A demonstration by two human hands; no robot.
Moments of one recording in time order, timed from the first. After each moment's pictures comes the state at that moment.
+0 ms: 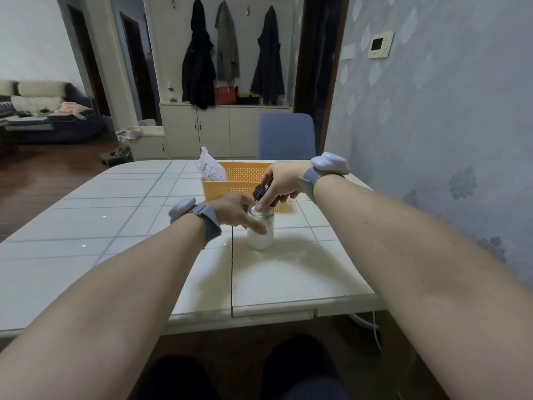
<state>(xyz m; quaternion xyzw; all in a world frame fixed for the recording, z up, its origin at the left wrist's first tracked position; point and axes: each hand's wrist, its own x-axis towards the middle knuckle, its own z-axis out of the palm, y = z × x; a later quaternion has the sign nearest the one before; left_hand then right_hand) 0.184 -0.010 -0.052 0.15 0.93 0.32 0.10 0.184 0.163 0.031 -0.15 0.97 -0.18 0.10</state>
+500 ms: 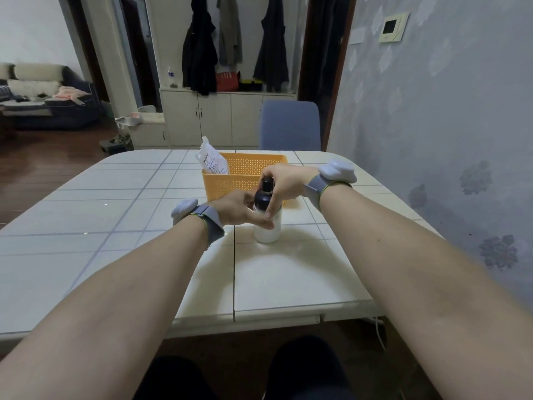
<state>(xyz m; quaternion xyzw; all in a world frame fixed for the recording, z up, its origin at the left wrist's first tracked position) 0.158 -0.016 -0.081 0.16 0.90 0.40 0.10 0.167 0.155 0.009 -0.19 0.96 -0.16 0.11</state>
